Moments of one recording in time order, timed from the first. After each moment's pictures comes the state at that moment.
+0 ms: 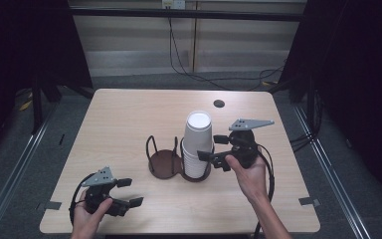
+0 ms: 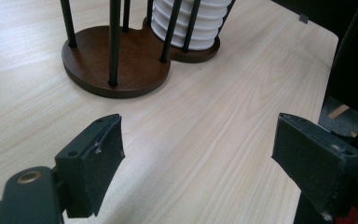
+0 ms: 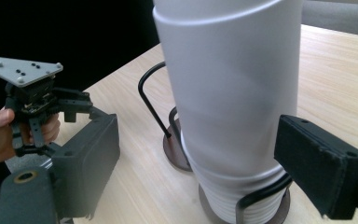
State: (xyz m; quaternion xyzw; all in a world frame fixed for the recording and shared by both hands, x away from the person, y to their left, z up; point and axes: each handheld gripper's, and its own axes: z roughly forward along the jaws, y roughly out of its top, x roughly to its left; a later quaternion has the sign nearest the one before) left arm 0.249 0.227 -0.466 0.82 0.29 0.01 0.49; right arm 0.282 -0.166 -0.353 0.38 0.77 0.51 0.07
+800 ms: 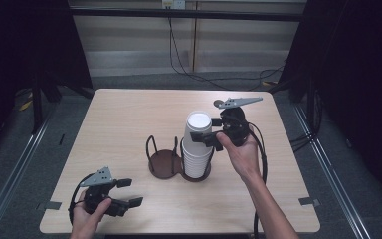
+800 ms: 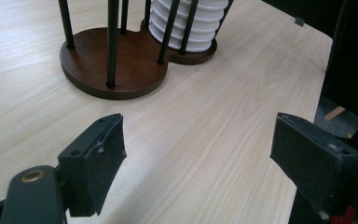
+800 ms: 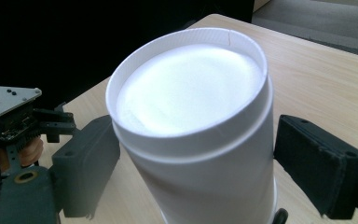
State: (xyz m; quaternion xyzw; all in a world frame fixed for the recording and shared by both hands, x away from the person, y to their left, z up) left arm 0.248 0.228 -0.466 0.82 0.29 0.01 0.49; right arm 0.326 -0.150 -0.329 0.37 0.78 0.49 0.07
